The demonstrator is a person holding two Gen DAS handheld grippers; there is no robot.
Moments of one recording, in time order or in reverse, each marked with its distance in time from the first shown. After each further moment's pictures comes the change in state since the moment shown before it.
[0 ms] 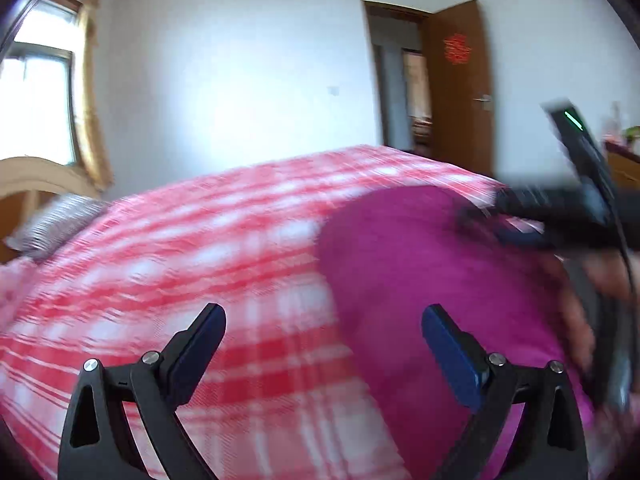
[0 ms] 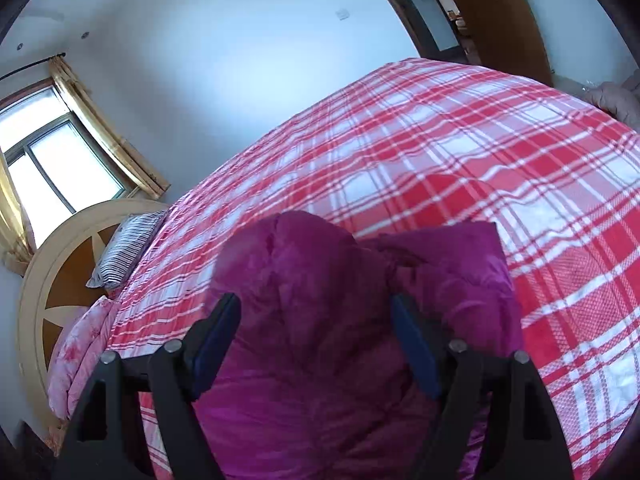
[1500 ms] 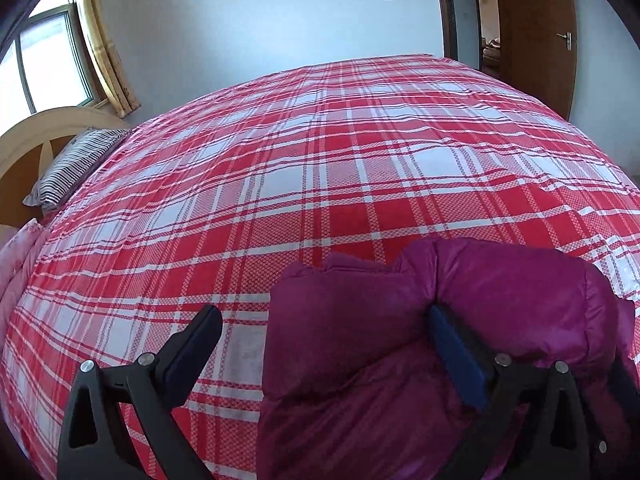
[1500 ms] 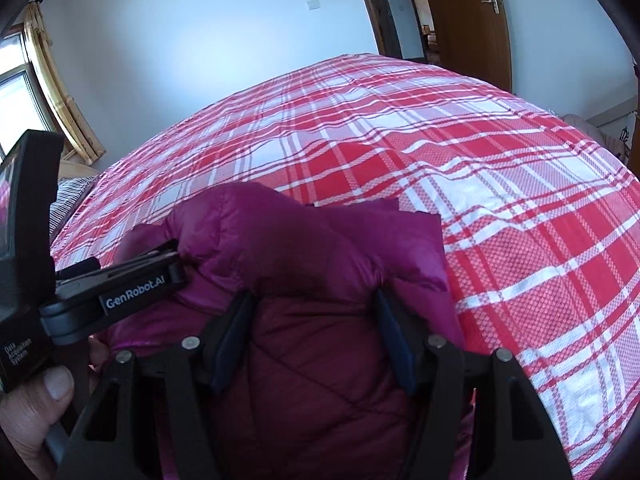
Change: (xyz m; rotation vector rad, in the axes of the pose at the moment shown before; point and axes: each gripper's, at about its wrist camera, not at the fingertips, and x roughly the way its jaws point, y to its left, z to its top) left arm 0.186 -0.040 0.034 -0.079 0.390 0.193; right arm 0.025 -0.034 -0.024 -0.093 0.047 -0.239
